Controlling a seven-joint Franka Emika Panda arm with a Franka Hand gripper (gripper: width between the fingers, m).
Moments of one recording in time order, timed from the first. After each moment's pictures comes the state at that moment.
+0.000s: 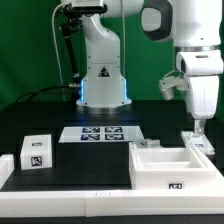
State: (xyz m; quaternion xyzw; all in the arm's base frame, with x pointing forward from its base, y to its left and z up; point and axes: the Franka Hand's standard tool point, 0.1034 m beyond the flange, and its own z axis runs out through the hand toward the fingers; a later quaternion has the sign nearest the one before) arm 0.449 0.169 0.060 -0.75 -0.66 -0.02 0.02
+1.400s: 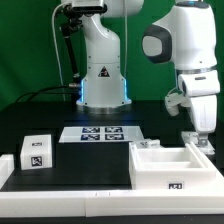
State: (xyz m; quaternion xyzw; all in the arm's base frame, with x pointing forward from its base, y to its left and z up) arm 0.387 0.201 0.013 -0.76 -0.65 -0.04 0.06
